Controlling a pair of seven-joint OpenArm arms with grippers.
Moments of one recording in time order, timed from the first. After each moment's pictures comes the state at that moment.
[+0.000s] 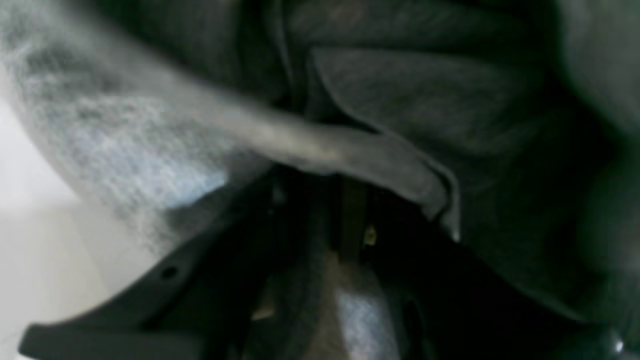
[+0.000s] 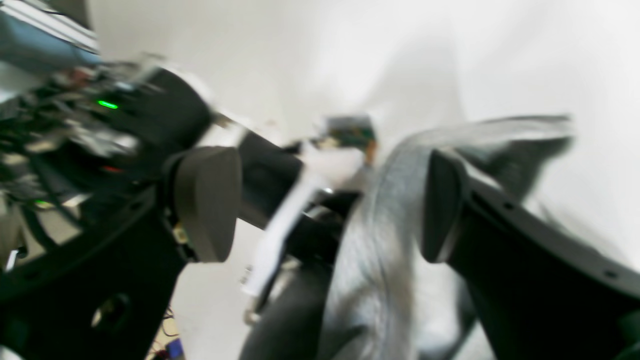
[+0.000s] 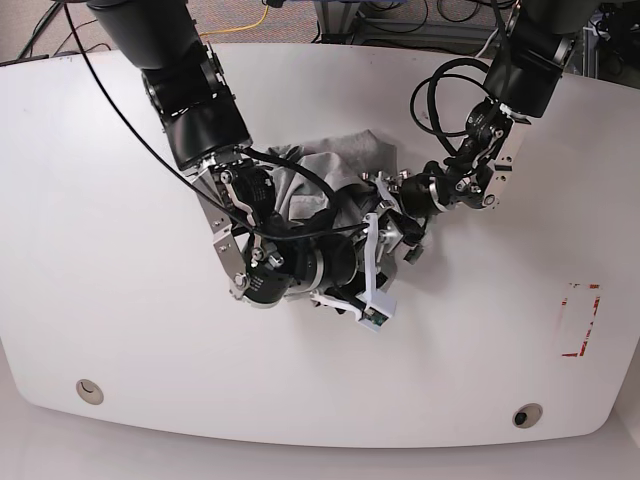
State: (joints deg) left arm -12.5 -16.2 26.2 64.8 -46.3 -26.0 33.2; right arm 26.7 1.7 -25.2 87.2 43.9 24.3 -73.3
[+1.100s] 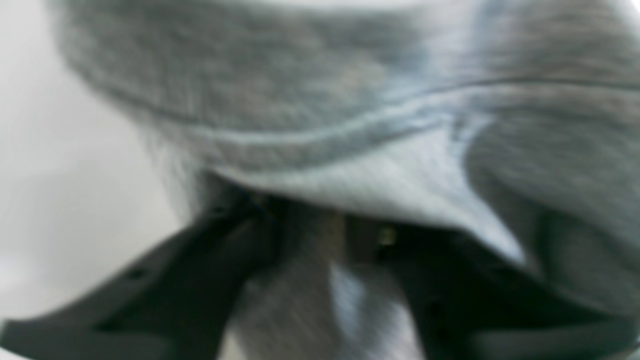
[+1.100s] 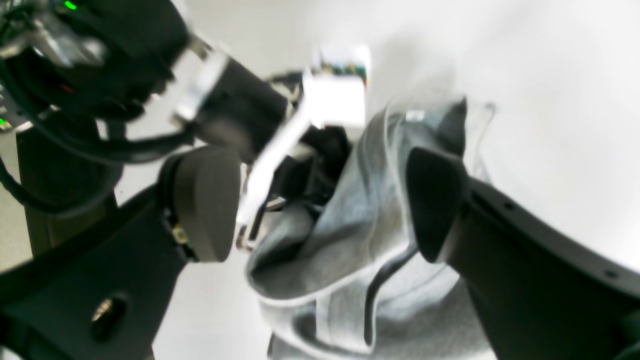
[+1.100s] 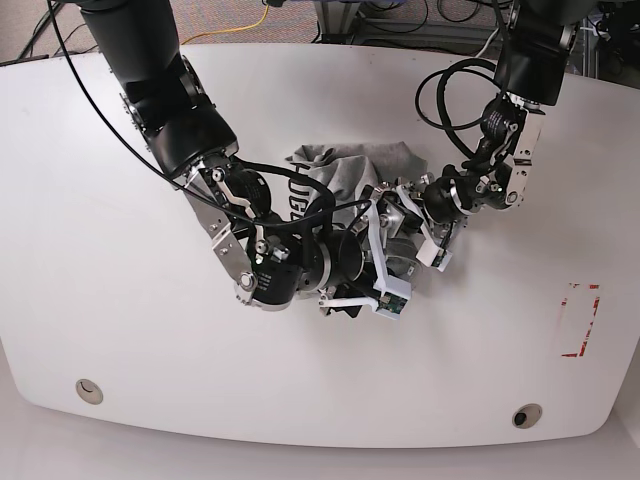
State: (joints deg) left arm -9.1 -16.8 16.0 73.3 -42.4 -23.9 38.6; right arm 30.4 6.4 -33.5 92.9 44.7 24.7 -73.9
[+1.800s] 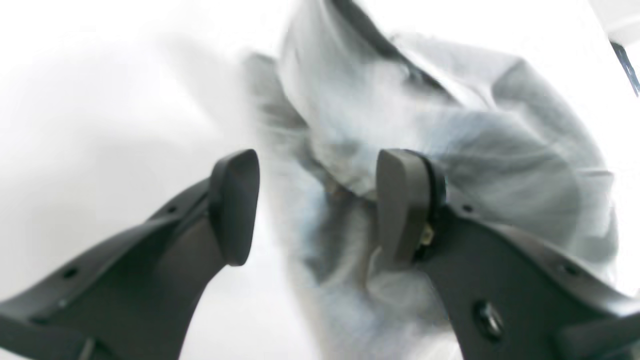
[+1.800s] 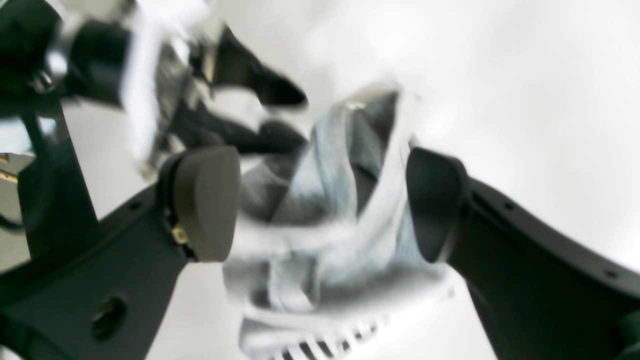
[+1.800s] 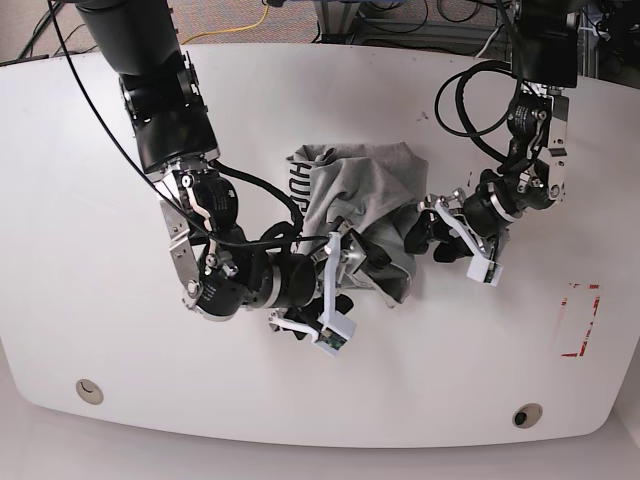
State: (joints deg) left arm -5.1 -18.7 2.4 83.4 -41.9 -24.0 40.8; right arm 27.5 8.1 -20.6 92.9 44.9 24.9 -73.6
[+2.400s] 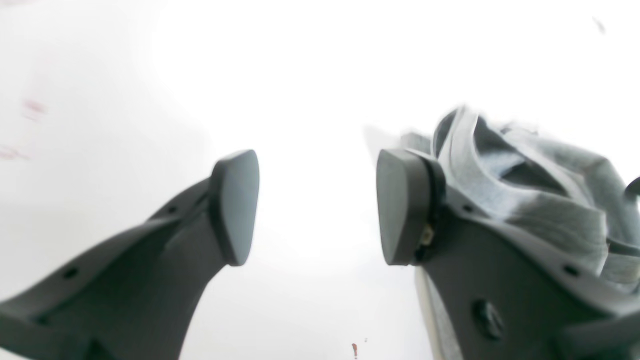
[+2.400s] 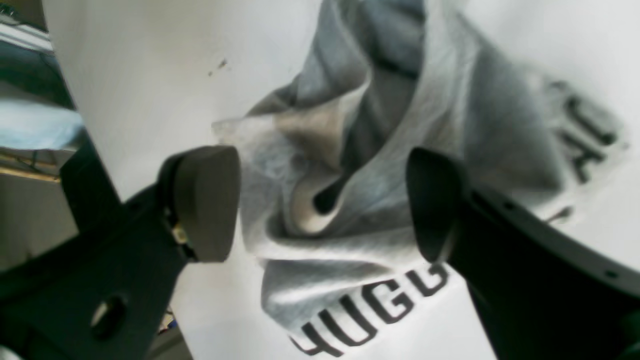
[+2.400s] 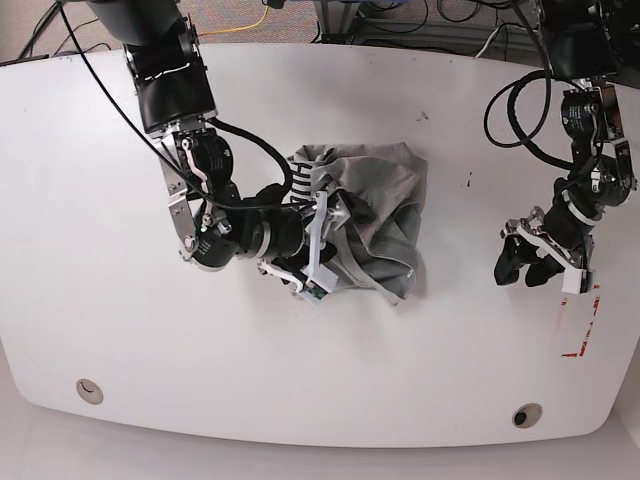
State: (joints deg) left arm -3.0 -22.0 -15.1 89.4 -41.9 -23.9 42.0; right arm 17.2 8.0 -17.5 92.9 44.3 24.9 -73.8
